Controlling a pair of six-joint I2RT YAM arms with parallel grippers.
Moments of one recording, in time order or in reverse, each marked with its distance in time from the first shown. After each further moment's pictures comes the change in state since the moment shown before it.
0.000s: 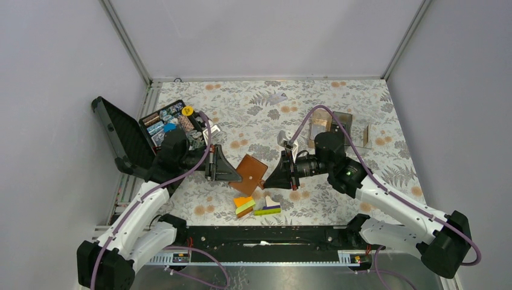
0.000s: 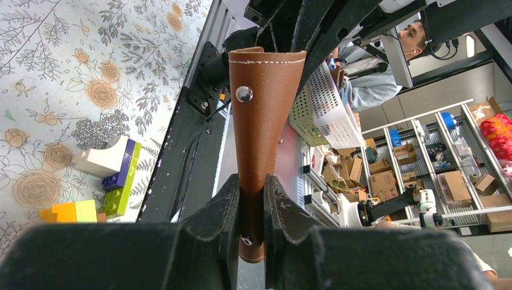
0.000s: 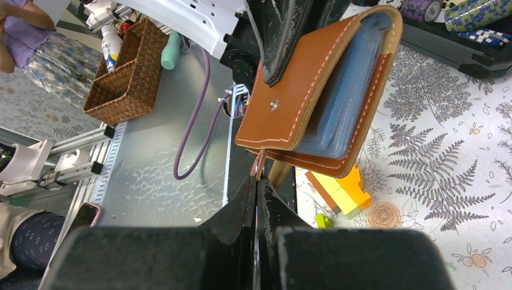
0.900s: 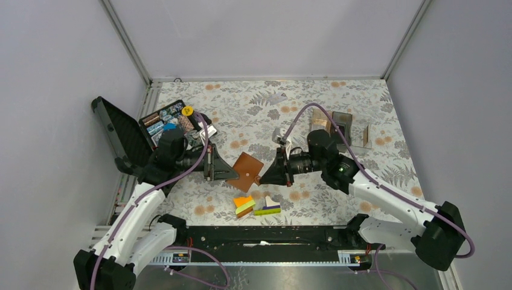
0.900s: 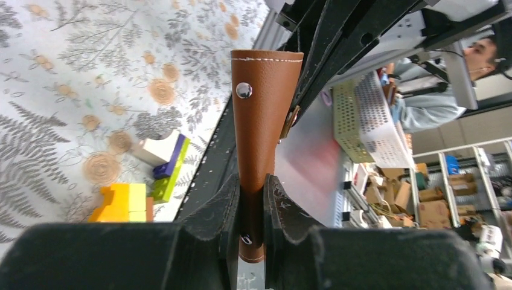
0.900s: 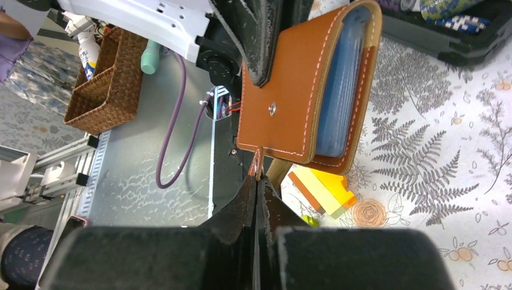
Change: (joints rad) left arm 0.029 -0.017 0.074 -0.274 -0.127 0.209; right arm -0.003 0.060 0.010 0.027 0.041 -0.012
